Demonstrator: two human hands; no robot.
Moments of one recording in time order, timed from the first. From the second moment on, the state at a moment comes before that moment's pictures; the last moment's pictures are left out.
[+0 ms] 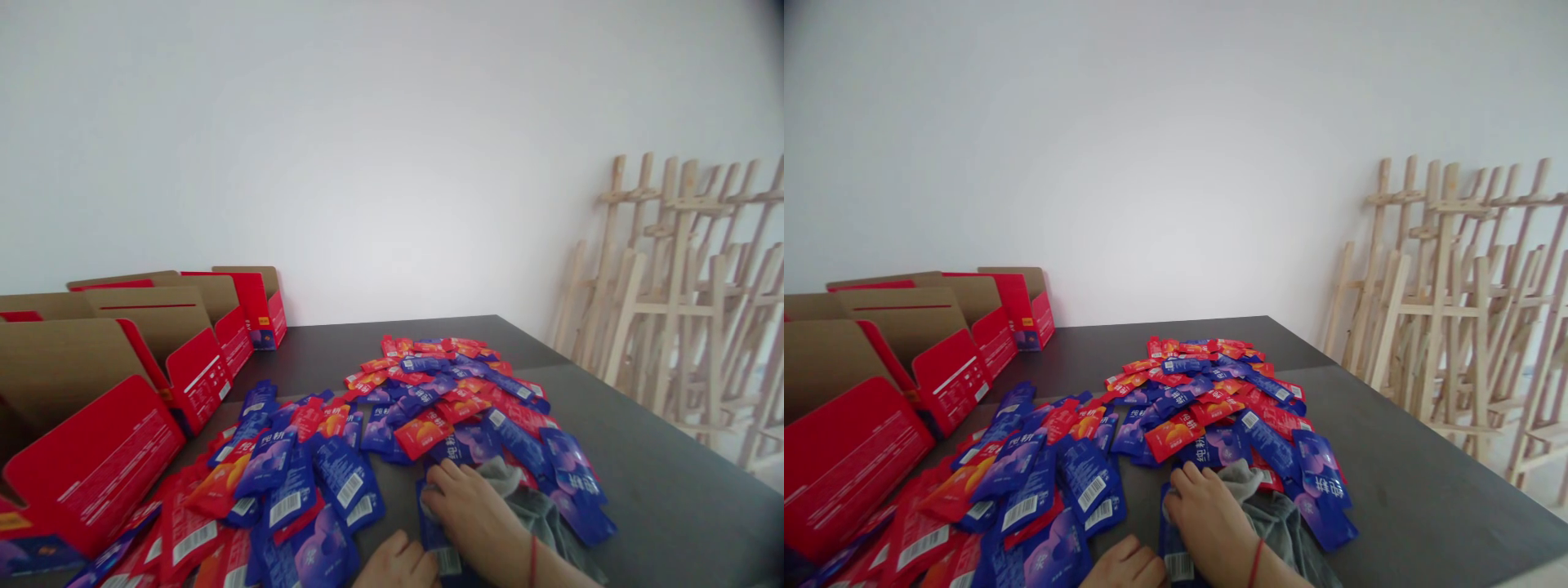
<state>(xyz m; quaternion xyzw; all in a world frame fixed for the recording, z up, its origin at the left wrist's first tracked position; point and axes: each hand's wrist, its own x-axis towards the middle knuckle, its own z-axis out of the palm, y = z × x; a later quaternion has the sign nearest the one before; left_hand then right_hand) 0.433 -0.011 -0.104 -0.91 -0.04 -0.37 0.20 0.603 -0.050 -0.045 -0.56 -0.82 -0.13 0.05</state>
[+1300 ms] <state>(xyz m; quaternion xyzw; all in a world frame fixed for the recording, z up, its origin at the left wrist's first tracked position) 0.420 -0.007 -0.112 -0.98 -0.06 -0.15 0.13 0.630 -0.107 -0.075 -0.44 -0.87 -0.15 0.16</state>
